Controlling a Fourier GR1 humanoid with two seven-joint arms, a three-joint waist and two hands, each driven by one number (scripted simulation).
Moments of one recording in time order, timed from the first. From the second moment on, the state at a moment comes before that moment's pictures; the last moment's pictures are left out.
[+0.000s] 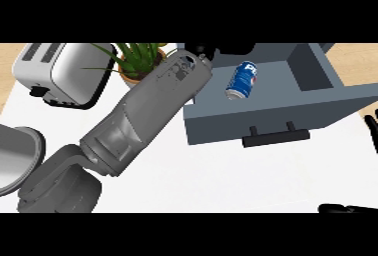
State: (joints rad) left arm -1.45 0.00 -0.60 -0.35 0.50 0.69 -0.03; right arm 0.12 -0.06 -0.26 -2.12 -0.10 0.20 0.14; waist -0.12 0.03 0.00
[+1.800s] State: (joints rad) left arm -1.43 0.00 -0.62 -0.46 0.71 0.85 -0.11; right arm -0.01 -0.25 0.00 -2.08 0.70 0.13 0.00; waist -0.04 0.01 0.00
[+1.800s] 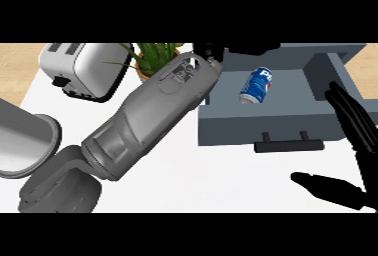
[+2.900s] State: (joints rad) left arm -1.33 0.24 -0.64 -0.78 0.60 0.83 0.14; right arm -0.32 -0.17 0.03 -1.33 1.11 -0.31 -0.09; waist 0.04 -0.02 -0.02
